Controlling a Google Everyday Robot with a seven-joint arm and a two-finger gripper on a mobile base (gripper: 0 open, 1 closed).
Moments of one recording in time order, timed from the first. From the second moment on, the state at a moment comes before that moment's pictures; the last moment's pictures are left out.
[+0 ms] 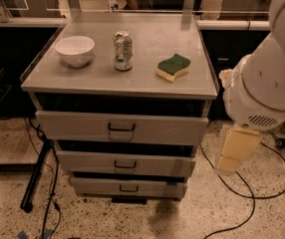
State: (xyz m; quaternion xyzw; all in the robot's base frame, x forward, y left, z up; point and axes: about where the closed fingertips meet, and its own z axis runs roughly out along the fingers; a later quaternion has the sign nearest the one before) arm 0.410 -0.156 0.925 -0.63 0.75 -0.11 0.17
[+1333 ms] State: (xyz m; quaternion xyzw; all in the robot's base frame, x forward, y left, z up) arm 0.346 -0.107 0.752 -0.64 0.76 0.01 0.10
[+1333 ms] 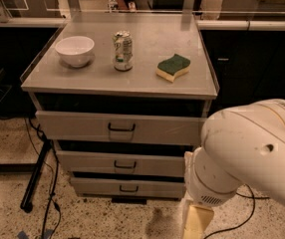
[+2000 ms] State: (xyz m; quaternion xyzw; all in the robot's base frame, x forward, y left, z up) arm 0.325 -0.090 0.685 -0.63 0.77 0.08 0.10
